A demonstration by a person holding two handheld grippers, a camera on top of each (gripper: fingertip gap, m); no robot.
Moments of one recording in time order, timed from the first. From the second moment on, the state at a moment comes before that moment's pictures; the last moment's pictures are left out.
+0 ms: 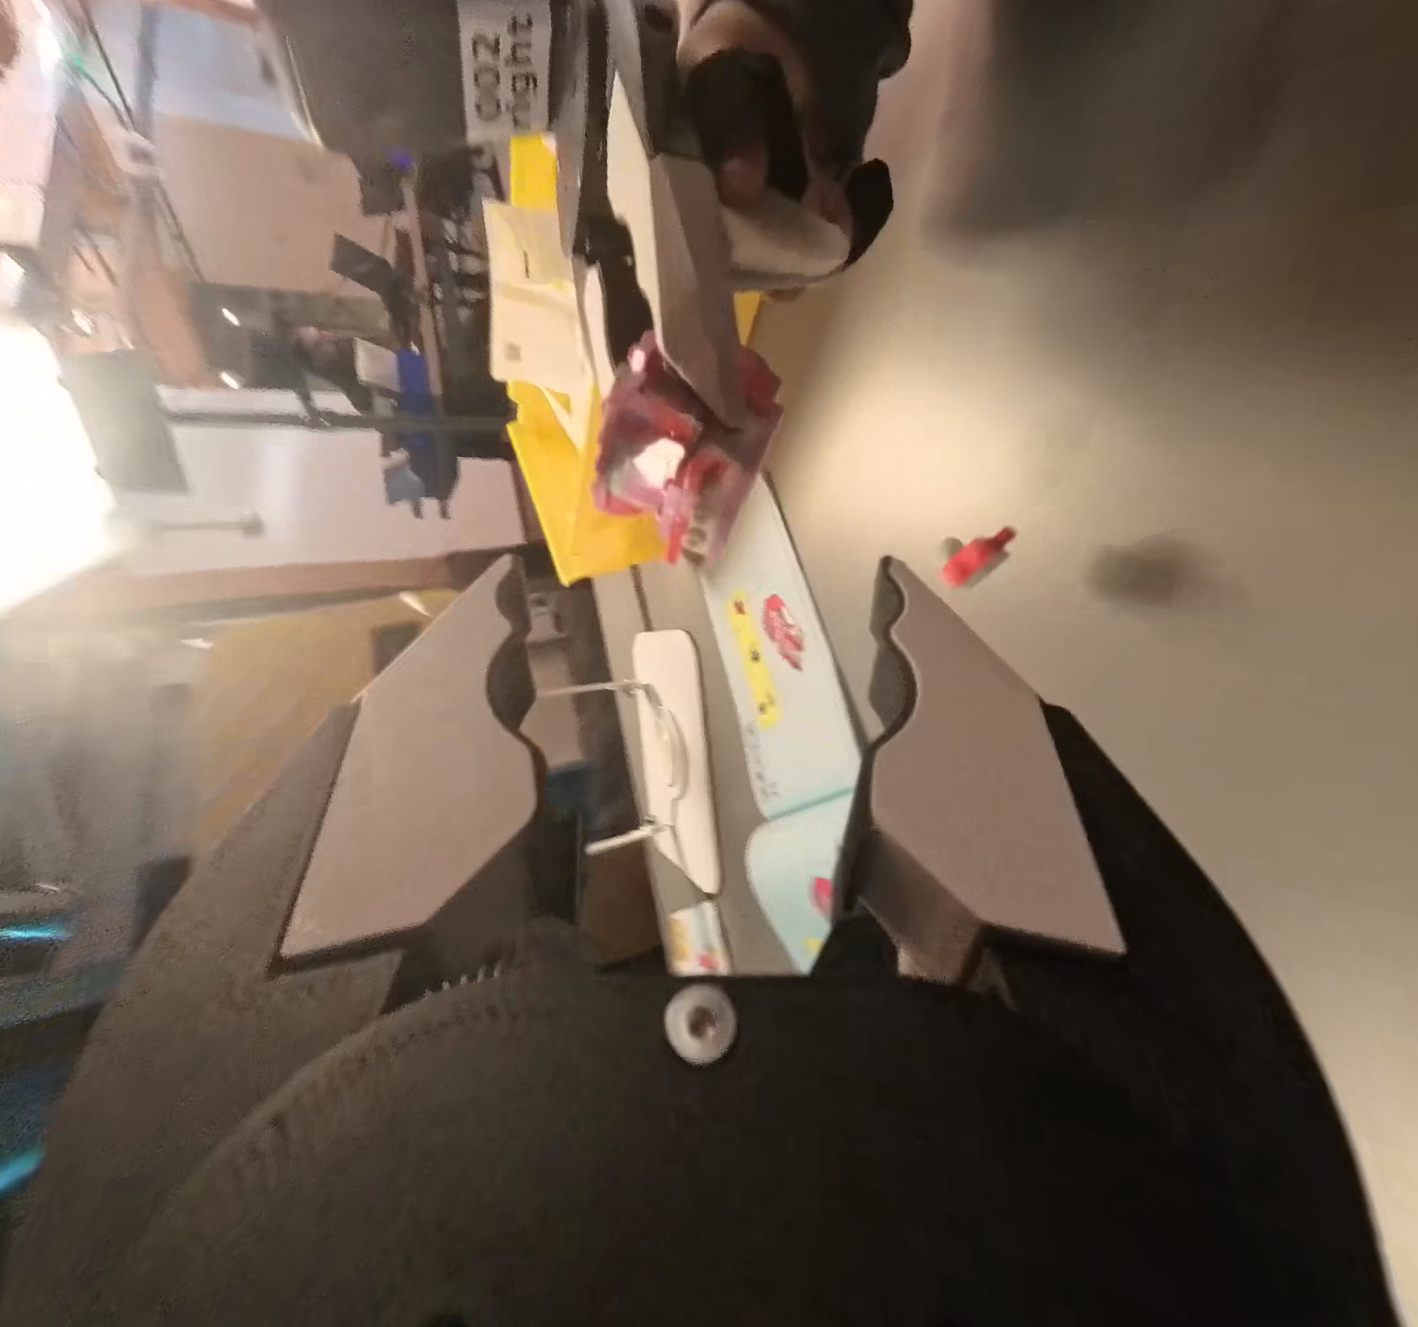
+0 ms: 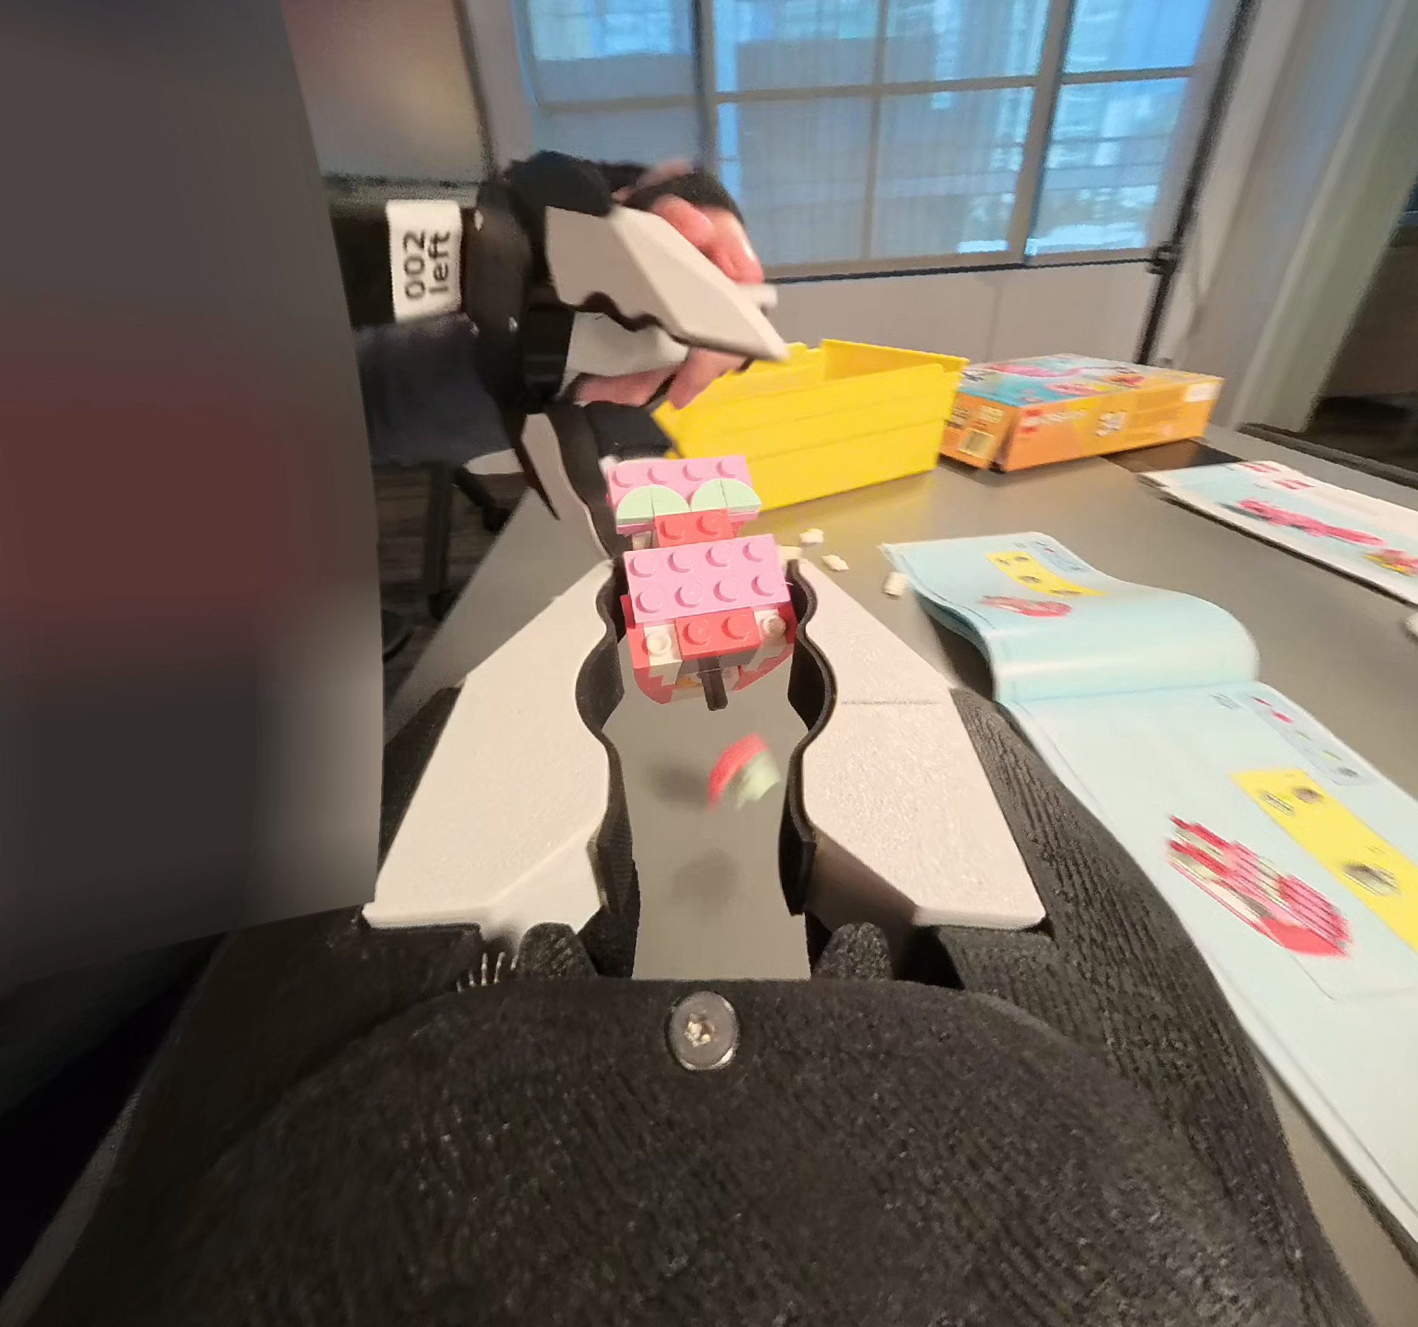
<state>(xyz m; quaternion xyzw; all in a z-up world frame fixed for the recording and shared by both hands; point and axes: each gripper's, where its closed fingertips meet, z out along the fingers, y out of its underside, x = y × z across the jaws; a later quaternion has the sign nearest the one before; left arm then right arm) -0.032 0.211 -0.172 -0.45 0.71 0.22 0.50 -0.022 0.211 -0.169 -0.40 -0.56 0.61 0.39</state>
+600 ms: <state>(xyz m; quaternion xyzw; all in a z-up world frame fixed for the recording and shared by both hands) -0.028 0.212 -0.277 -0.81 0.43 -0.09 0.40 -0.021 0.264 -0.273 -0.55 -0.68 0.32 0.37</state>
